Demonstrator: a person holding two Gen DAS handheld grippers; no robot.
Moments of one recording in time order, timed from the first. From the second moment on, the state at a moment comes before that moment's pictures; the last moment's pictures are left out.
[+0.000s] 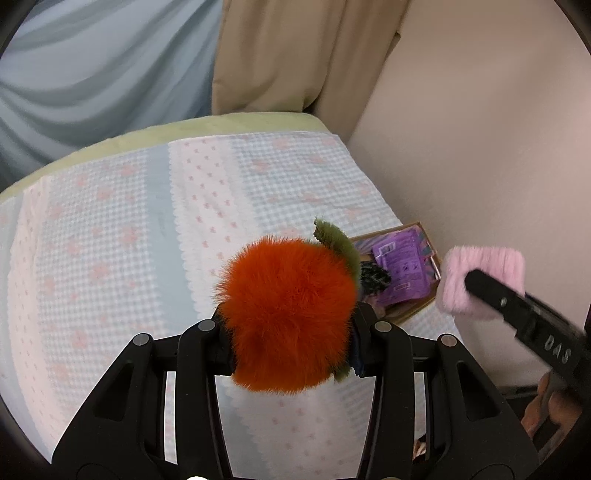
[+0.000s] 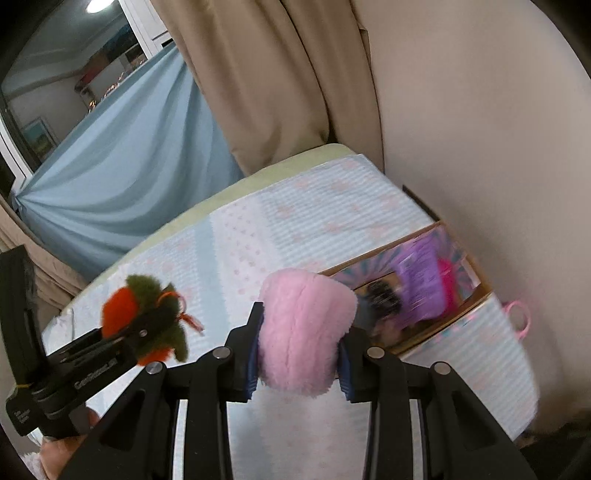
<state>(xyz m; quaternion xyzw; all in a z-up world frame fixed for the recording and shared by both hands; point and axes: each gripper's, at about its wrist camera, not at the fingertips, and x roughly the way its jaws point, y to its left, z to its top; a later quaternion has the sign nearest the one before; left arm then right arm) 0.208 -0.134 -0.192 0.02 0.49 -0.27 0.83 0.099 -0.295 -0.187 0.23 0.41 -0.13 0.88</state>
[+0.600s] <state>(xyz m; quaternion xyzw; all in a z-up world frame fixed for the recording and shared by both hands) 0.207 -0.271 -0.316 0.02 0.58 -0.20 0.79 0.169 -0.453 -0.279 0.16 0.50 -0.05 0.85</state>
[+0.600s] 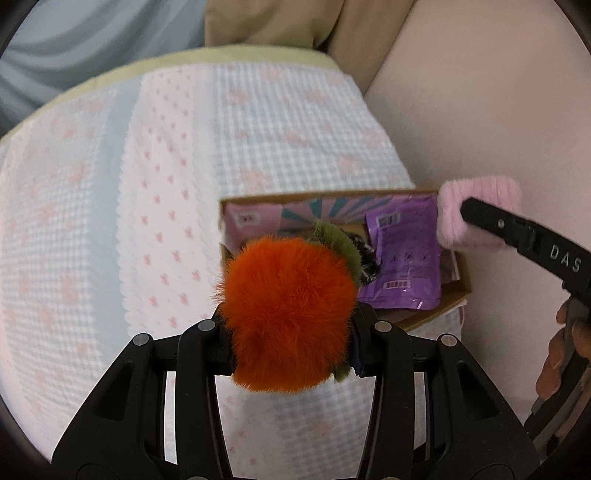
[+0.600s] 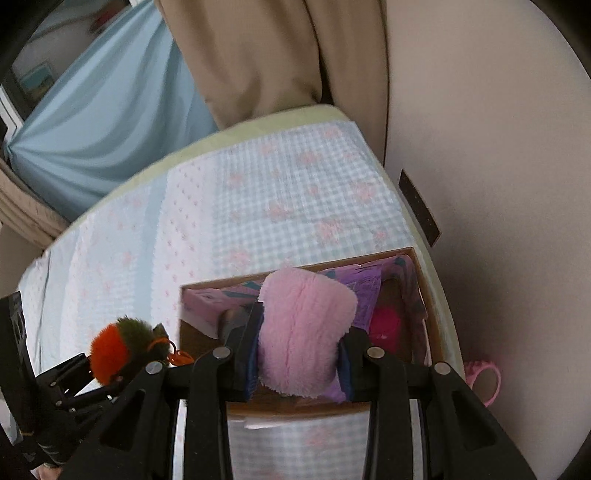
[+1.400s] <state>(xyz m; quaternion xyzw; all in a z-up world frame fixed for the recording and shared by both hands) 0.209 -0.306 -0.369 0.13 0.59 -0.20 0.78 0.212 -0.480 -0.366 0.20 0.55 -0.03 0.81</state>
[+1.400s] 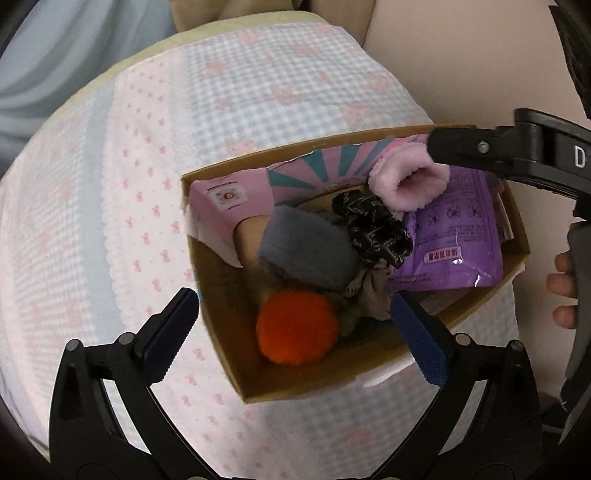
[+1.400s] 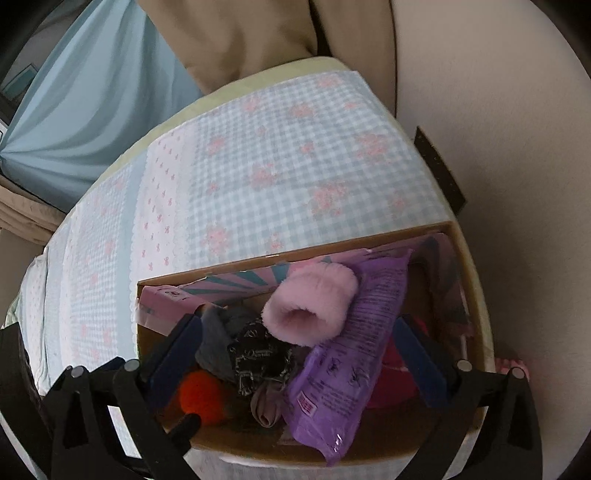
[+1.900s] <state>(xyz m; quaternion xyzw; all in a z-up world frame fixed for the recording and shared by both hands) 0.184 -0.255 -0.263 0.09 0.53 -0.20 0.82 0.167 -0.454 -0.280 0.20 0.51 -0.06 0.84</state>
